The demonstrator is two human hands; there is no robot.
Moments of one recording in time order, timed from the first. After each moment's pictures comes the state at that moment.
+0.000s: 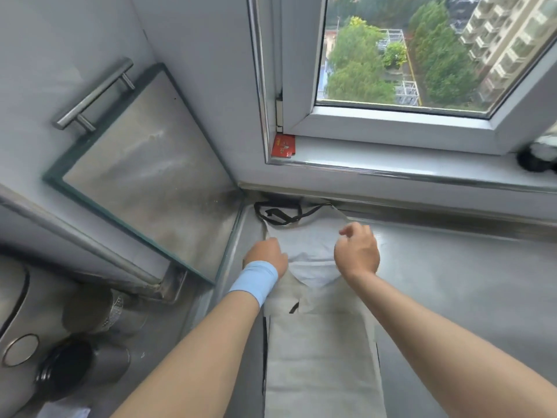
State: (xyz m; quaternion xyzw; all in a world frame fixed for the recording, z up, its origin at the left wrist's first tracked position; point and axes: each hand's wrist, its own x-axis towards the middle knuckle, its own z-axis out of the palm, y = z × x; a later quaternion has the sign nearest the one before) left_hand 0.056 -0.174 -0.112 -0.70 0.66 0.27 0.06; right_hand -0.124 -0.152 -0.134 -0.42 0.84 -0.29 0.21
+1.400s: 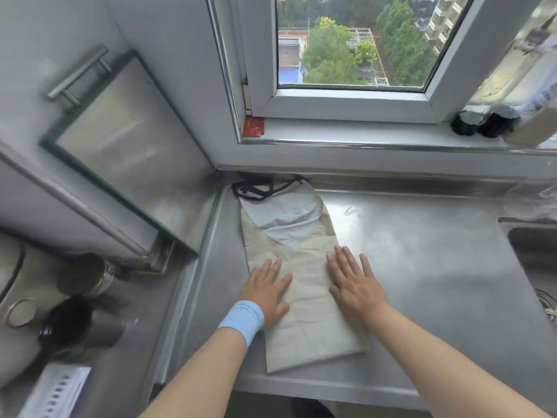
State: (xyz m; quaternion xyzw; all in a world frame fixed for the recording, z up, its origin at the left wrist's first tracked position) left_hand 0.064 -0.024 -0.169 -0.46 0.86 0.15 0.17; right_hand -0.183 0.020 -0.193 -0.72 0.67 0.13 0.08
